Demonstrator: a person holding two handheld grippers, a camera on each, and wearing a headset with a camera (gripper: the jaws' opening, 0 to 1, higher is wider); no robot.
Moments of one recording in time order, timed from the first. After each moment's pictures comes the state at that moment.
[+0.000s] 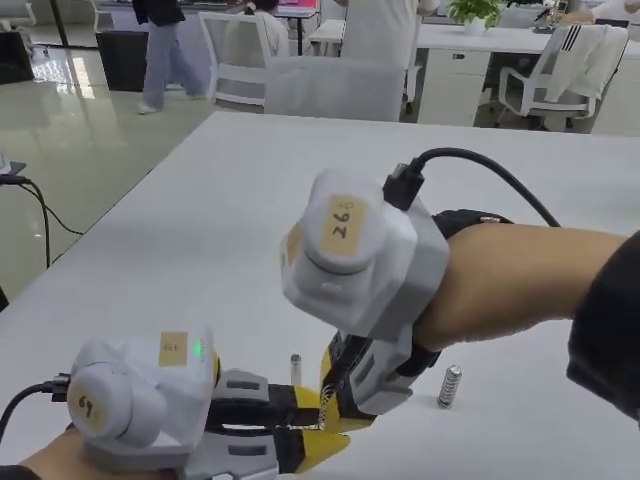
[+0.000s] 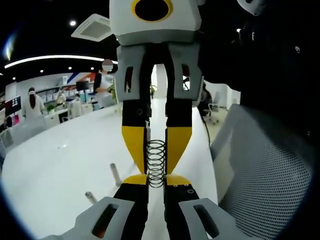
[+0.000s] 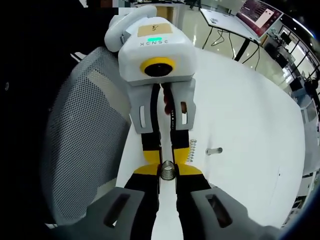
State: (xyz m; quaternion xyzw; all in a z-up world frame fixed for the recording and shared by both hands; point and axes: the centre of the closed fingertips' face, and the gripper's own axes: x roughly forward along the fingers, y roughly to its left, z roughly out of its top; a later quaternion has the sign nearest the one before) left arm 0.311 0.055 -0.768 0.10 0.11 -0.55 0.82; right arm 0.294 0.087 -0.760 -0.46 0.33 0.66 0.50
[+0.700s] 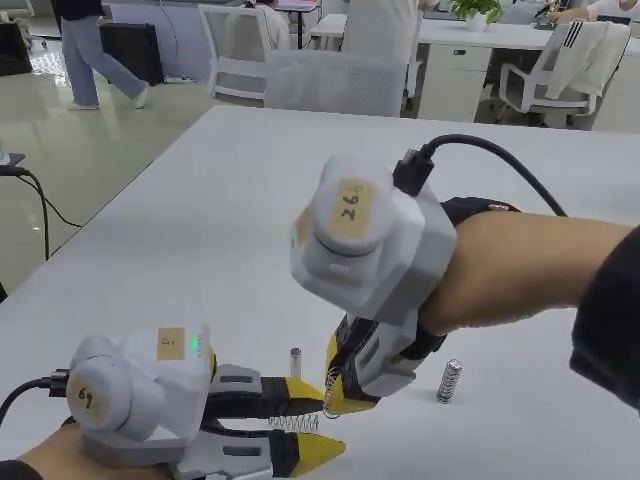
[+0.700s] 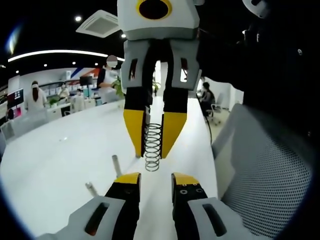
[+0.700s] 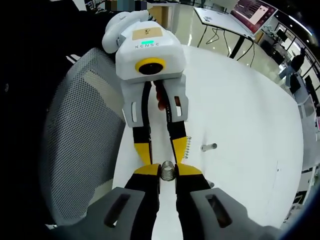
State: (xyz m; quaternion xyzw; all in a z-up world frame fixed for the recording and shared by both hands) left arm 0.313 0.065 -0.778 0.09 0.13 -0.54 0.83; right arm 0.307 0.081 -0.759 -0.46 0.33 0.64 0.51
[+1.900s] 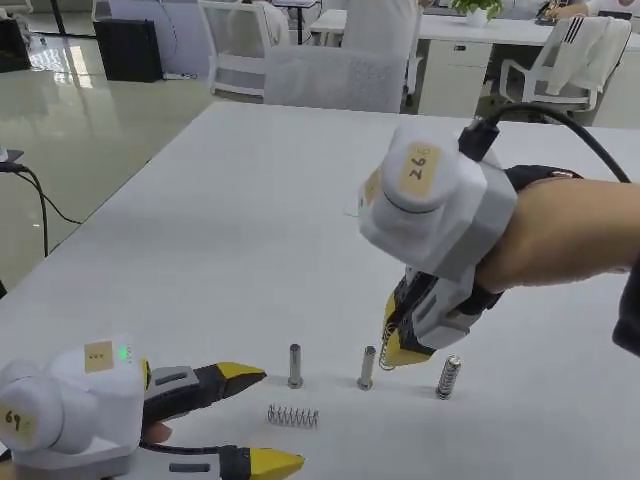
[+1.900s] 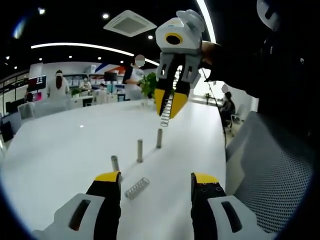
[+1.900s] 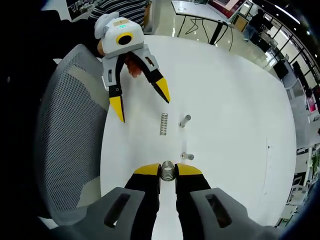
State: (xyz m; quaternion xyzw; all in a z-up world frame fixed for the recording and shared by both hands) left arm 0.319 0.112 -0.789 0.04 0.14 -0.45 0.88; right arm 0.354 0.040 -0.750 -0.46 0.36 0.59 0.56
